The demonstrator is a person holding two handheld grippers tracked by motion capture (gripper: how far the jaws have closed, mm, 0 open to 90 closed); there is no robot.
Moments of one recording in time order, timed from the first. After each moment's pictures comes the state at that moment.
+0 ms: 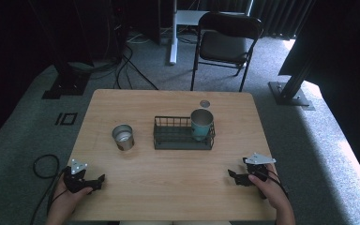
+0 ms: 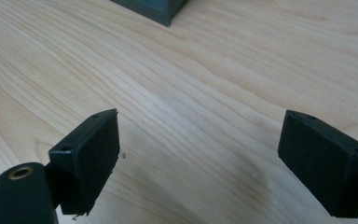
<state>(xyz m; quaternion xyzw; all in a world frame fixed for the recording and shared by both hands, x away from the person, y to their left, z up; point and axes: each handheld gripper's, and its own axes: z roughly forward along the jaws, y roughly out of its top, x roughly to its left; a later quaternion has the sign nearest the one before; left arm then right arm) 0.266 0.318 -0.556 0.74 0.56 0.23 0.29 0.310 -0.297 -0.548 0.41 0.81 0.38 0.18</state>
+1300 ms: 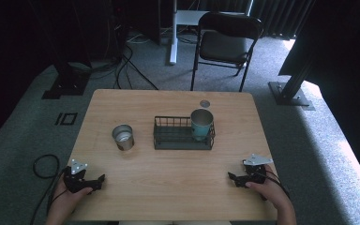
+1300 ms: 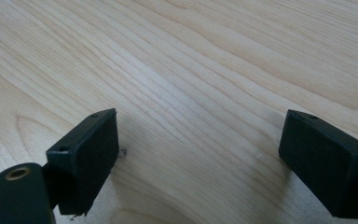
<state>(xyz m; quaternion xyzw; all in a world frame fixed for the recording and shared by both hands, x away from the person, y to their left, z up) 0.266 0.318 -0.556 0.74 0.56 0.23 0.29 0.311 -0.297 -0.558 0.41 0.82 0.35 0.17</state>
